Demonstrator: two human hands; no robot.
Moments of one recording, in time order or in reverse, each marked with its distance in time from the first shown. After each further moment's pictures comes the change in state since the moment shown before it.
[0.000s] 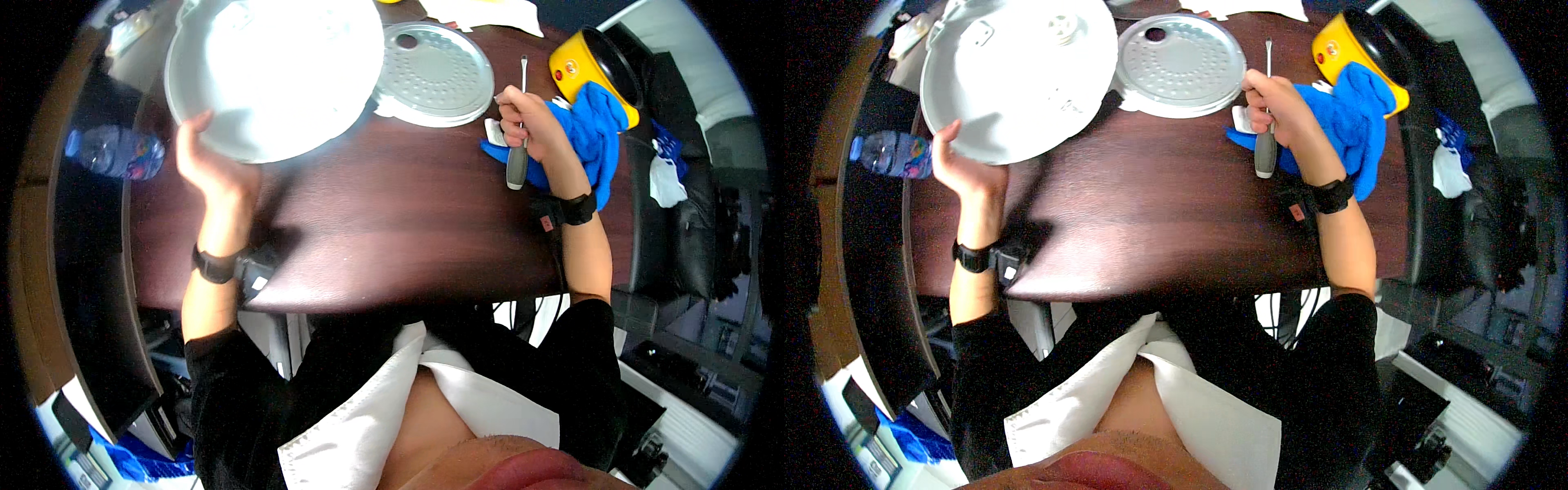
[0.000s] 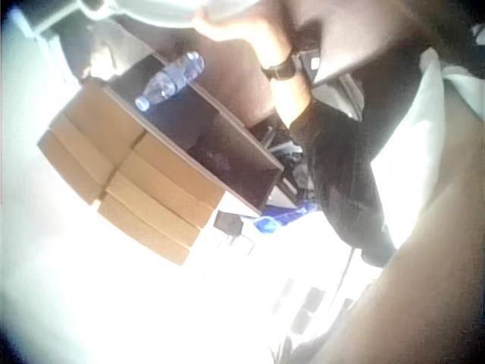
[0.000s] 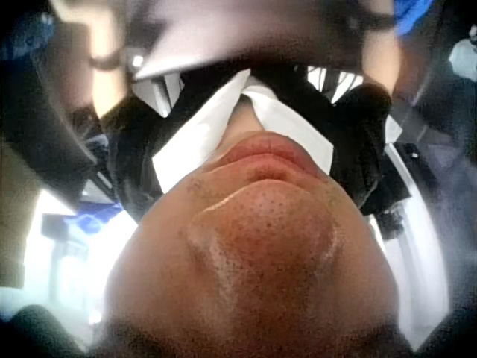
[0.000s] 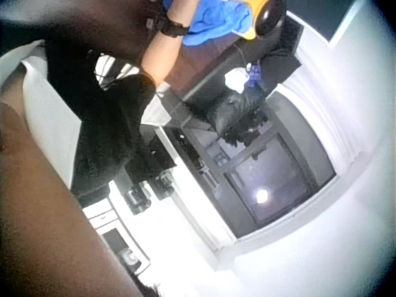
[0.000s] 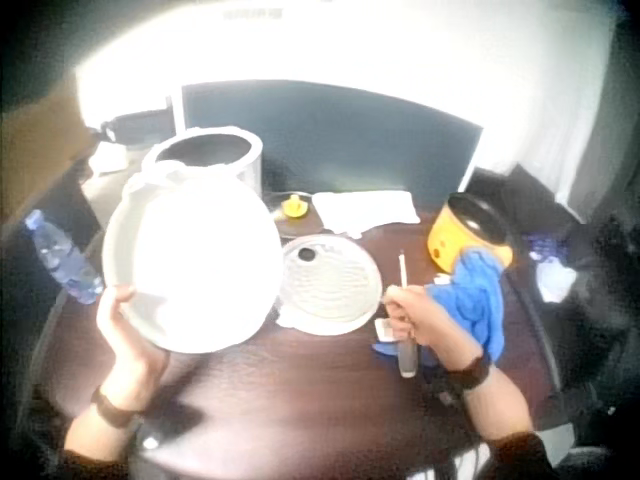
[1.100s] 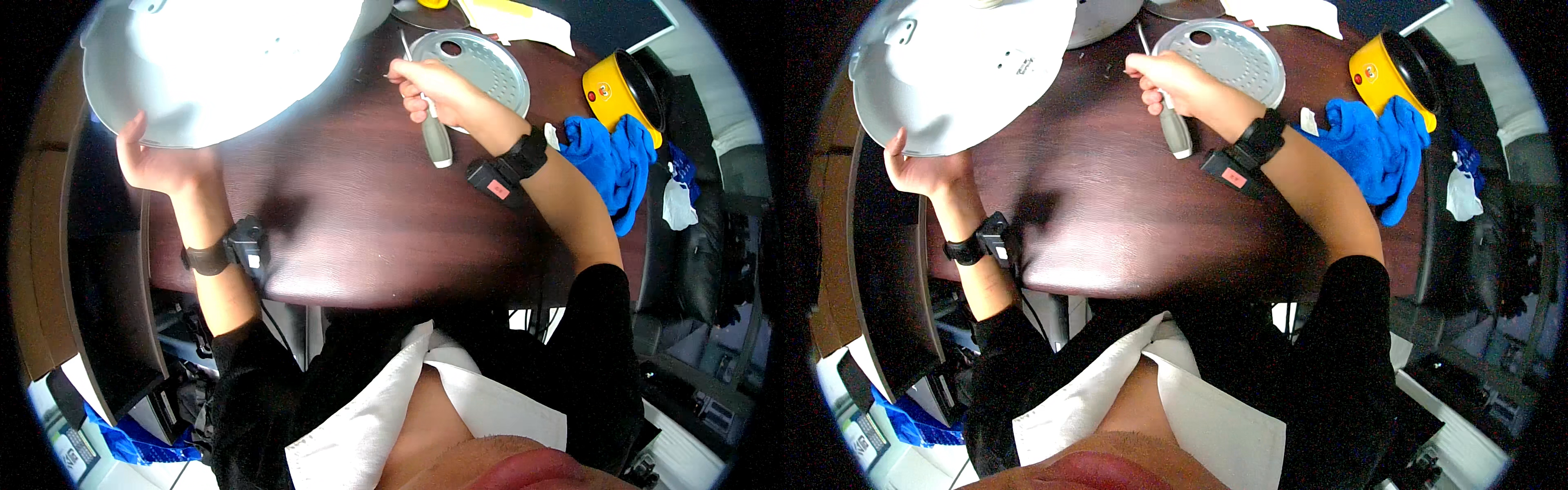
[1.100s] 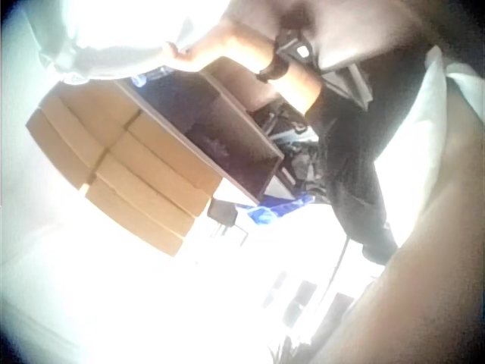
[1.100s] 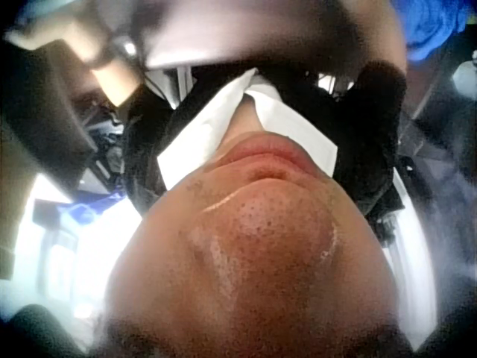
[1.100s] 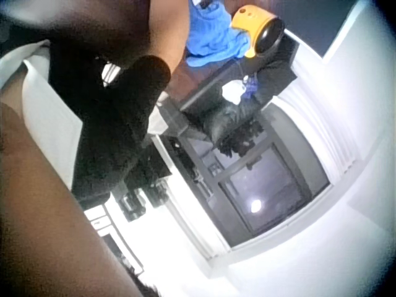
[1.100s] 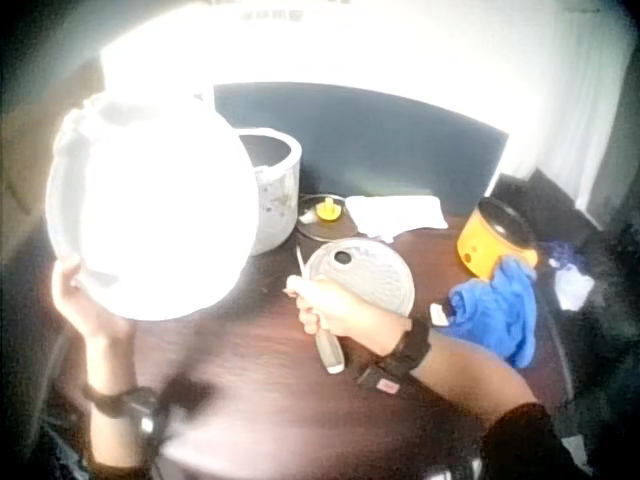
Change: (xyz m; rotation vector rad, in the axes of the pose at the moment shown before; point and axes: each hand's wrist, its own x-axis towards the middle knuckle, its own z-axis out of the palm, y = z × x) left_hand 0.033 0.067 -0.024 -0.088 -0.065 0.363; right_hand 0.062 -0.013 0.161 -0.031 -0.316 0.113
